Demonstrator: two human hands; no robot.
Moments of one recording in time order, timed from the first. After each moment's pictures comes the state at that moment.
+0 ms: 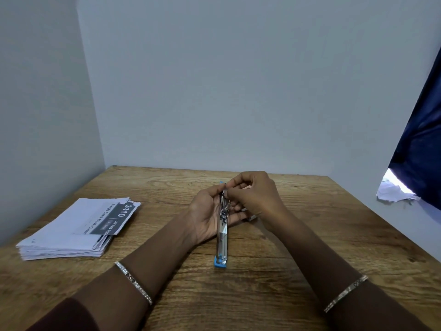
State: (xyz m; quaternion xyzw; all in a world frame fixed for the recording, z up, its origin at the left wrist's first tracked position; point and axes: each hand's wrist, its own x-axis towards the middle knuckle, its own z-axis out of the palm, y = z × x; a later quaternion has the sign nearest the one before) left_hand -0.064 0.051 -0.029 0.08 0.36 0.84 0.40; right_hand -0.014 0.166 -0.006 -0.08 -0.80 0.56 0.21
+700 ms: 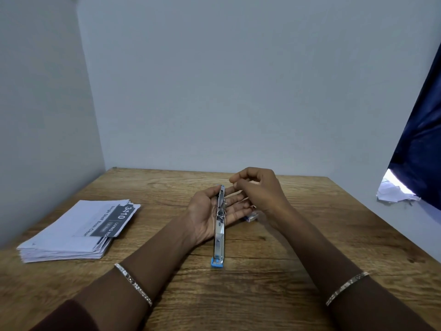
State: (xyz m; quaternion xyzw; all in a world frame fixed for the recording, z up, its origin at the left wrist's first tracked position) left_hand -0.066 0.050 -0.027 0.04 0.34 0.85 0.41; right_hand -0.017 0.180 -0.004 -0.06 -0.78 0.57 0.23
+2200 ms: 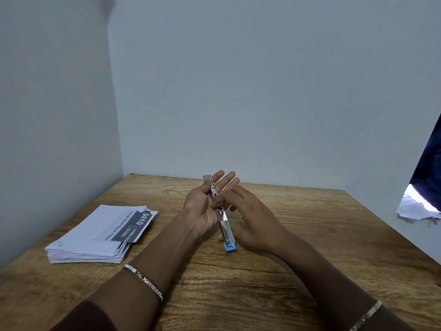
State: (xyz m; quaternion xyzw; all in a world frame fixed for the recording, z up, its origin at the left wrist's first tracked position) left_hand -0.092 0.027 -0.014 0.06 0.30 0.92 0.26; right_hand -0.019 0.154 -0.024 0.23 -0.92 0.20 0.25
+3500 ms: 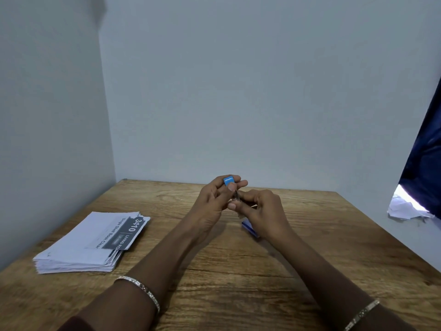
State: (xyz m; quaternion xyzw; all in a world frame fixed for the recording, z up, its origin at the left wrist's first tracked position) left_hand -0.081 0.036 -0.021 0.33 0.57 0.75 0.08; right_hand -0.021 0.171 -0.016 0.04 -0.85 0.44 0.29
